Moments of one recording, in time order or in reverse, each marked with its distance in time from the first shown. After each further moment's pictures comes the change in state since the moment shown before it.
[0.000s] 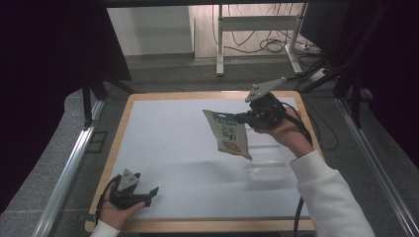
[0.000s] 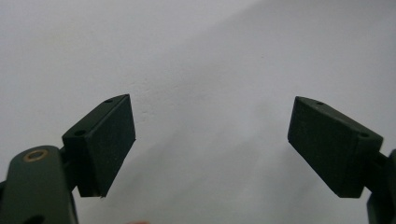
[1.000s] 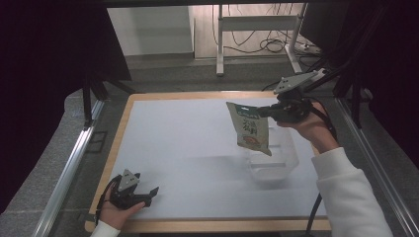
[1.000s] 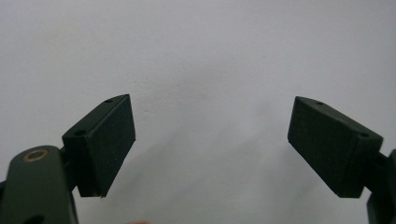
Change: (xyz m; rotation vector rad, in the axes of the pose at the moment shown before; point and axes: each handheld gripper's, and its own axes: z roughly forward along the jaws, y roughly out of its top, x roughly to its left) left arm 0.000 0.000 0.001 0.002 0.009 0.003; right arm -0.038 -0.030 -0.036 -0.011 -0.048 0.070
